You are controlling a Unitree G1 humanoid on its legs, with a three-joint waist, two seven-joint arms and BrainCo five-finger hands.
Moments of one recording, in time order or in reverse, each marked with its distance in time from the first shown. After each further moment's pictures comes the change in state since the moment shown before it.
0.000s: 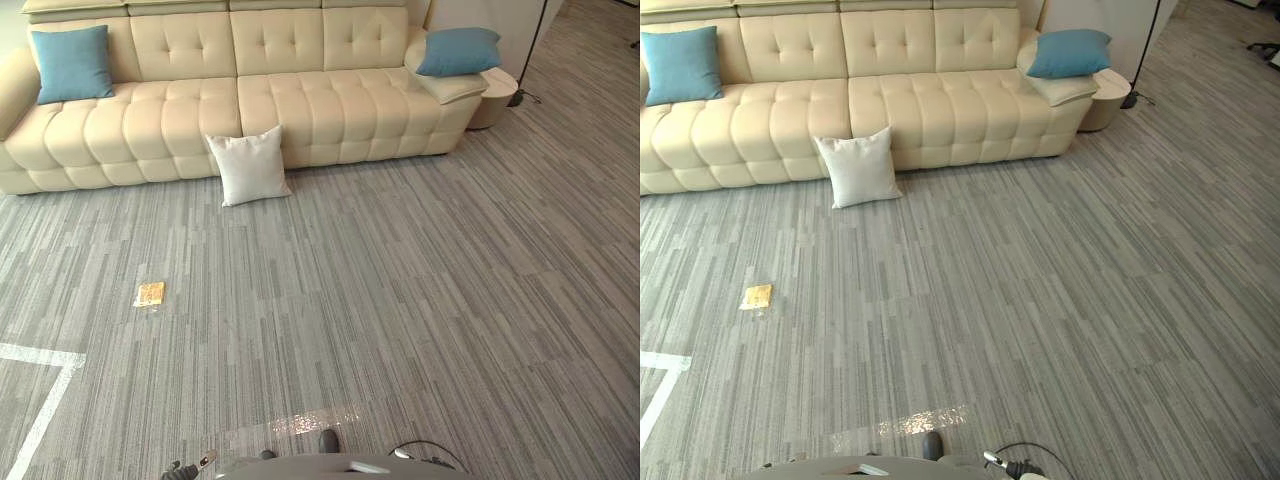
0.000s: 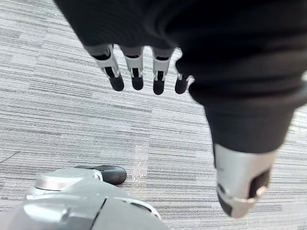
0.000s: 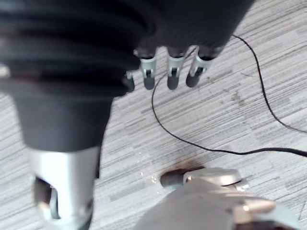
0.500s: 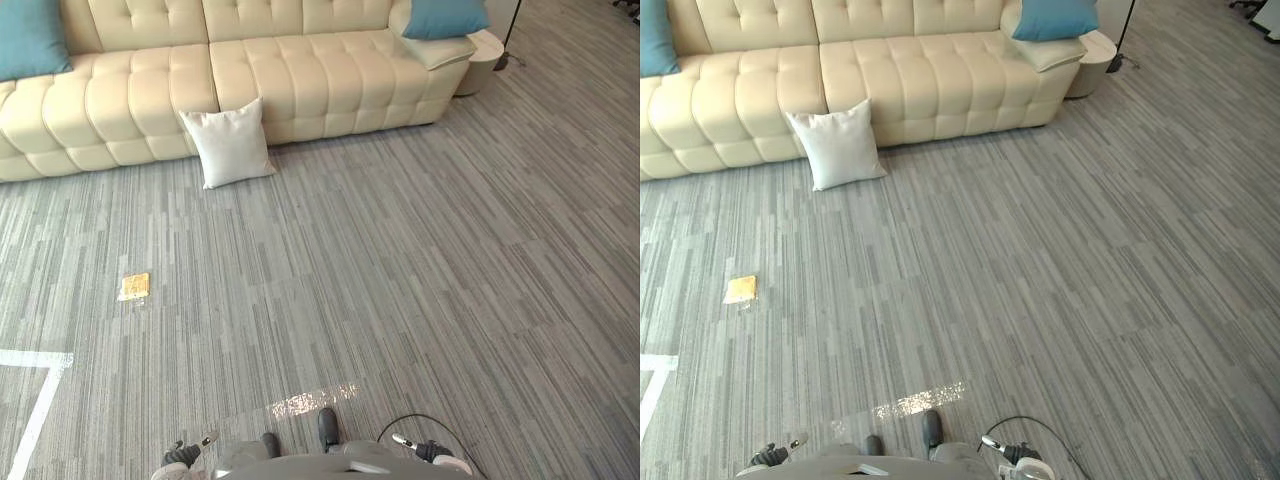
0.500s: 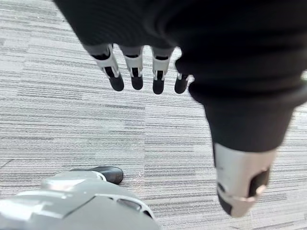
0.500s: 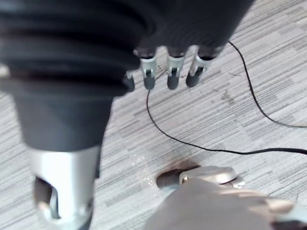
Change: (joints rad) left arm -0.064 -0.011 0.032 -0.034 0.000 -0.001 0.000; right arm -0.023 0.003 -0.005 -0.034 0.015 -0.002 -0.003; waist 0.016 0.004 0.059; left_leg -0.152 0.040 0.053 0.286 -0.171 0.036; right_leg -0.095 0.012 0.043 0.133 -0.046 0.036
